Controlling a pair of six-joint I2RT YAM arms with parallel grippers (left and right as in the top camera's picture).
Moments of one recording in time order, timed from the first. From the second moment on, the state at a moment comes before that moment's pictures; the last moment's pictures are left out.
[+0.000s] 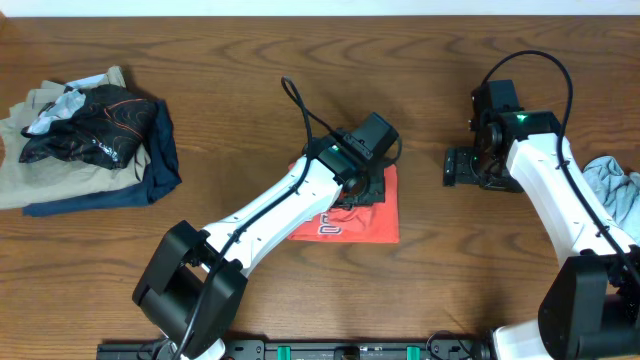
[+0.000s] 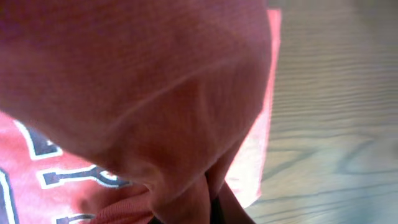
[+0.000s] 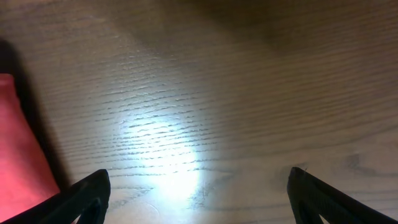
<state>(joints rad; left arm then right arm) -0.75 1.82 1.38 -0.81 0.12 -0.77 0.10 1.65 1.24 -1.04 0.10 0.25</state>
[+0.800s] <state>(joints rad) -0.42 1.75 1.38 -0.94 0.26 -0.59 0.18 1.65 1.24 -0.93 -0.51 -0.13</state>
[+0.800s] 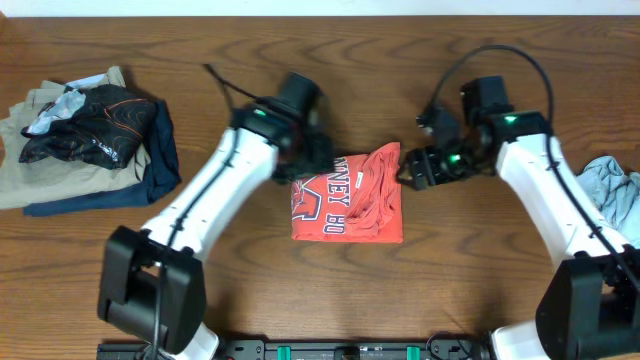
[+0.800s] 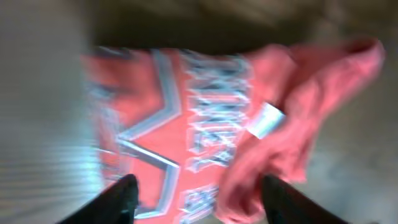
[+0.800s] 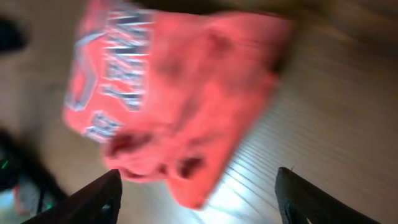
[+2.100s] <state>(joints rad) -0.42 2.00 1.34 -0.88 0.24 -0.56 0.44 1.83 1.24 -1.09 0.26 0.34</state>
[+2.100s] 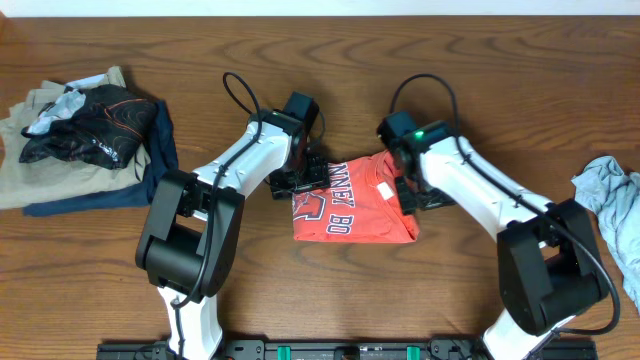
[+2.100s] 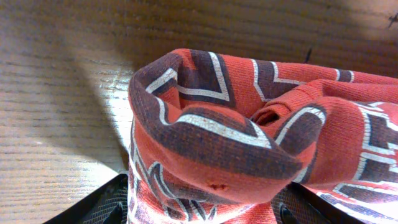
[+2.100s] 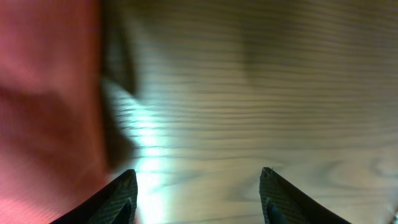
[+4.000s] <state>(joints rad) -0.43 2.00 1.34 -1.04 0.25 -0.56 0.36 1.82 1.24 -0.96 0.15 0.32</state>
